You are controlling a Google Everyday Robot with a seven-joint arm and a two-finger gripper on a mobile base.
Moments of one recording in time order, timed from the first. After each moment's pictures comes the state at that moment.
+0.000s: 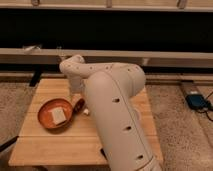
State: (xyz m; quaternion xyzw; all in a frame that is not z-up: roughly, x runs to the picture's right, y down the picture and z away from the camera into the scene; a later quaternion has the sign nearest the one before) arm -0.164 0.066 0.901 -0.28 0.26 0.65 0.65
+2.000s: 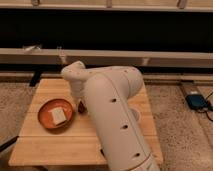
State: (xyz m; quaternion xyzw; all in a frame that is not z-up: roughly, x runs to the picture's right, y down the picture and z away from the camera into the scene) arm -0.152 0.104 0.915 -0.28 0.30 0.65 0.64
